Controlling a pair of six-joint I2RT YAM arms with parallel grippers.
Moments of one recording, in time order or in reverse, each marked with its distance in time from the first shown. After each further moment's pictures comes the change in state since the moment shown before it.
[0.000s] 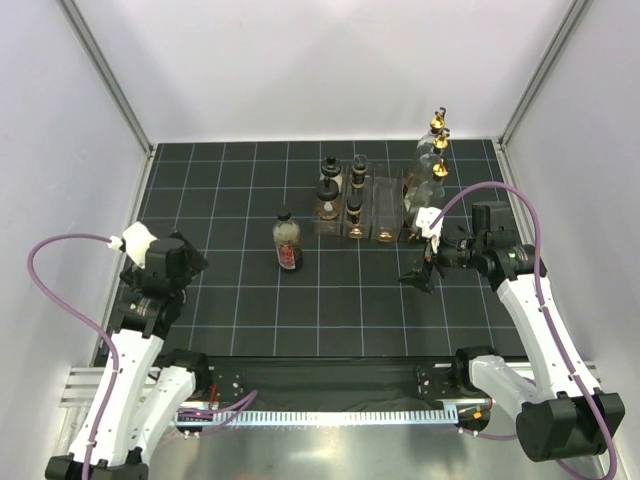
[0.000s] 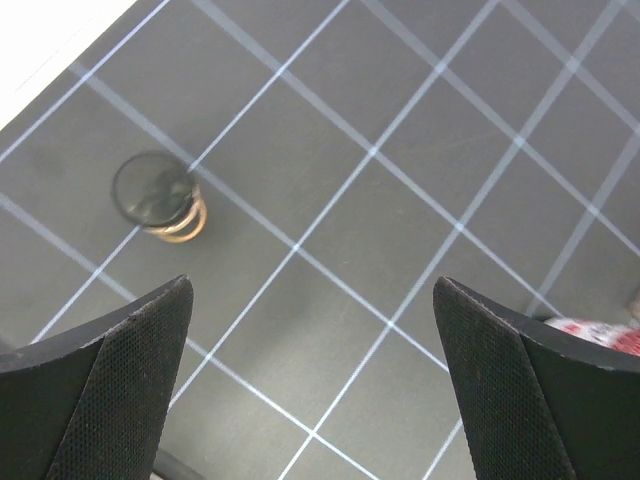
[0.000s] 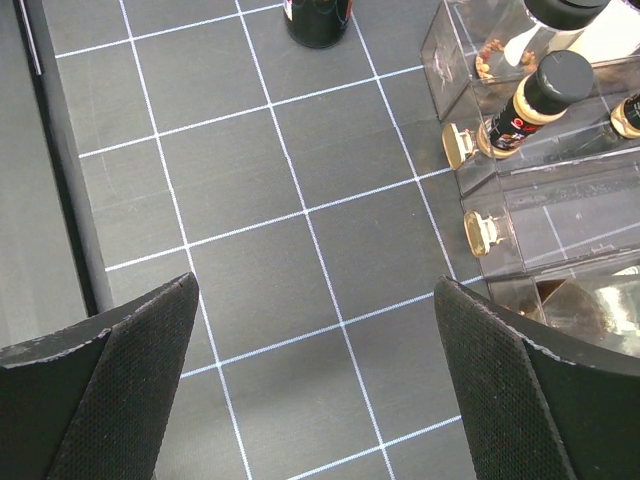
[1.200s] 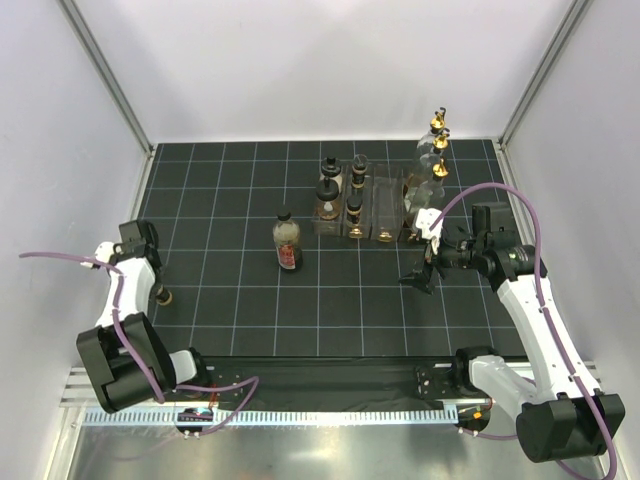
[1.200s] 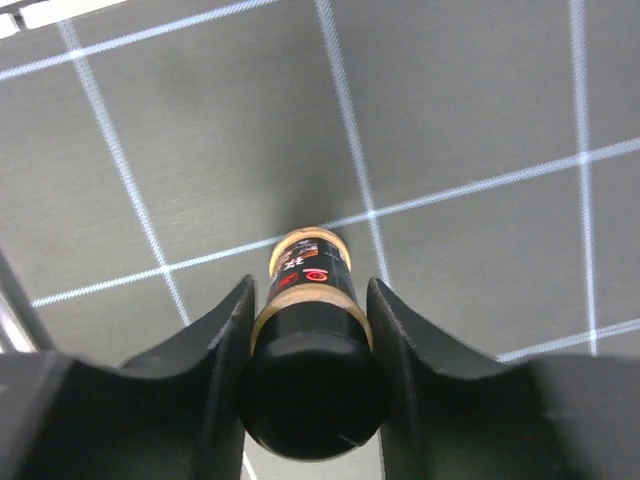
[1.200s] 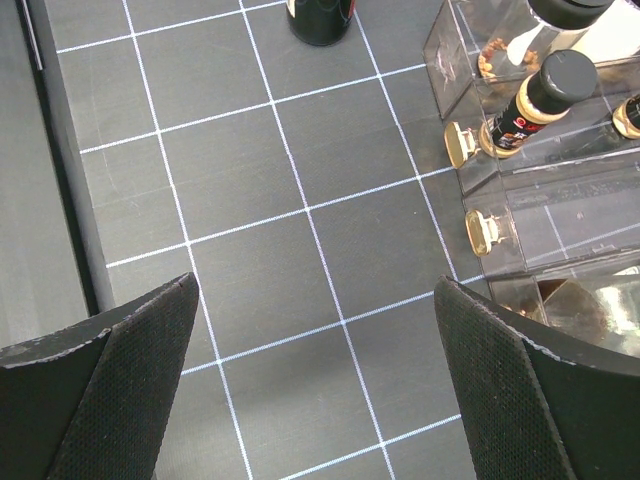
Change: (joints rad) left arm 0.537 0.593 -0.005 0.127 0.108 -0.207; right arm 0.000 -0.004 0.000 -0.012 0.000 -0.015
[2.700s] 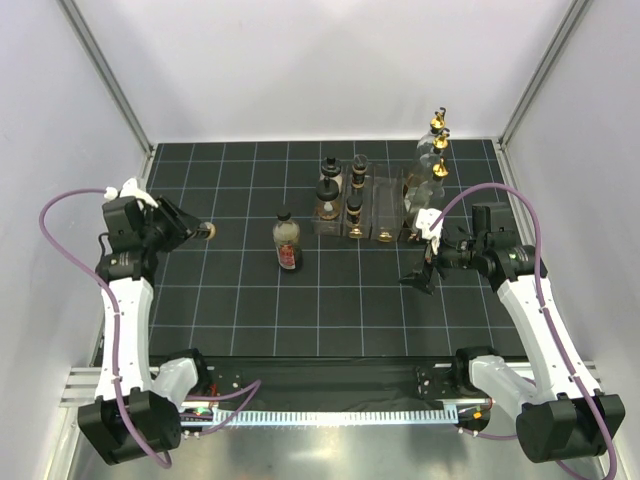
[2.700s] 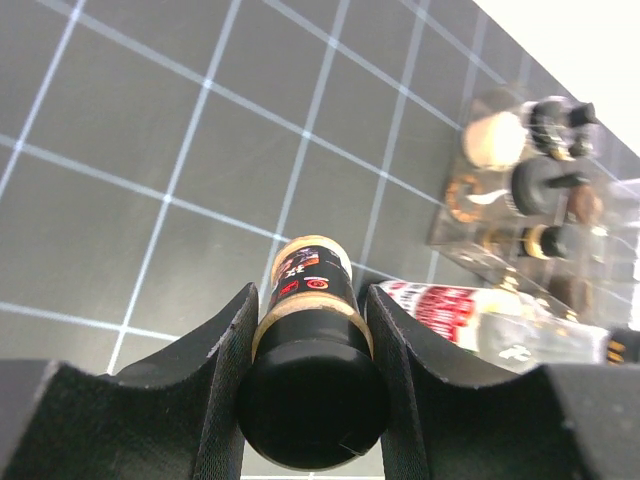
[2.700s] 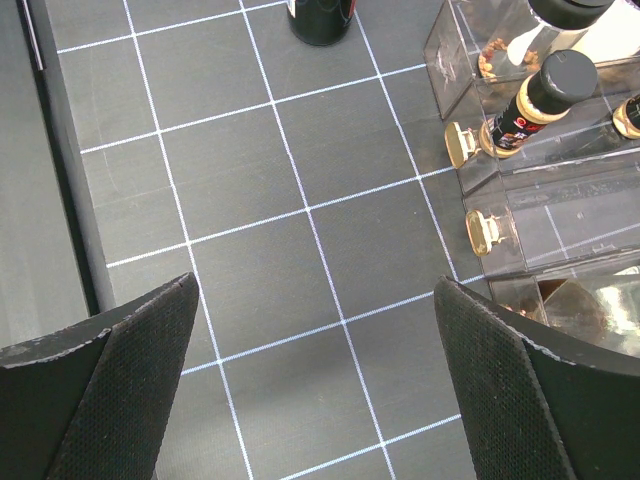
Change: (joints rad) left arm -0.122 -0.283 0.172 0.129 0.734 0.407; right arm 0.000 -0.001 0.000 -0.002 0.000 0.000
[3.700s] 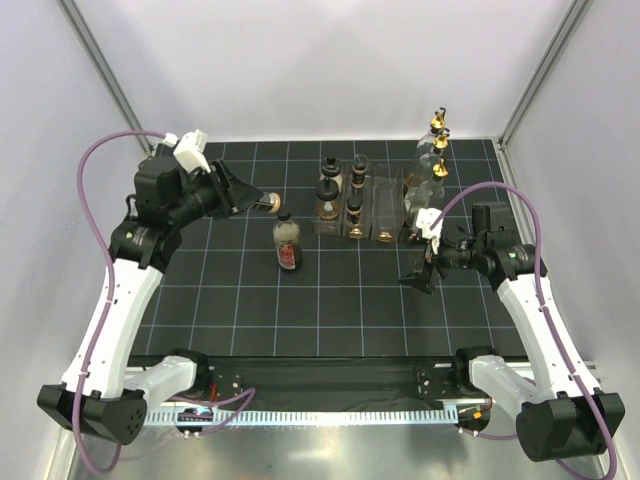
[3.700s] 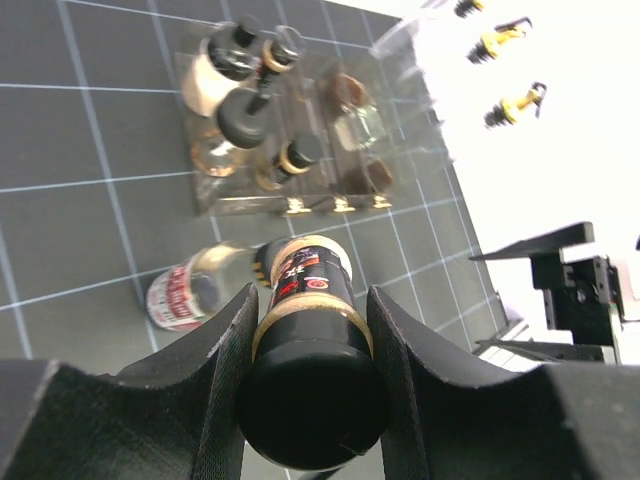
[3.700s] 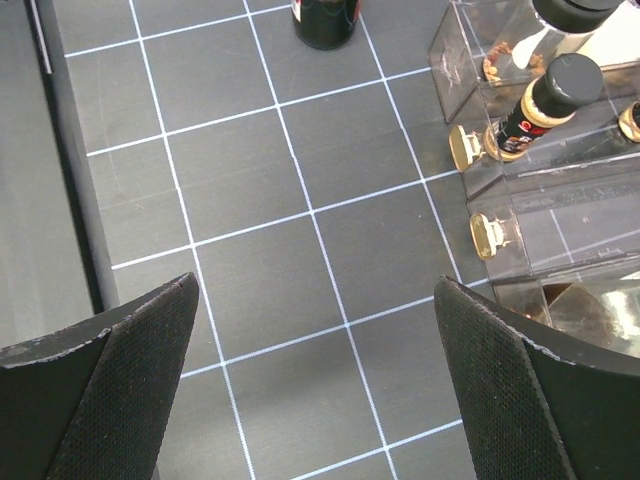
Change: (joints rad) left arm -0.444 0.096 0.340 -0.016 0.108 -0.054; right arm 0.000 0.005 0.001 -0.001 -0.010 0.001
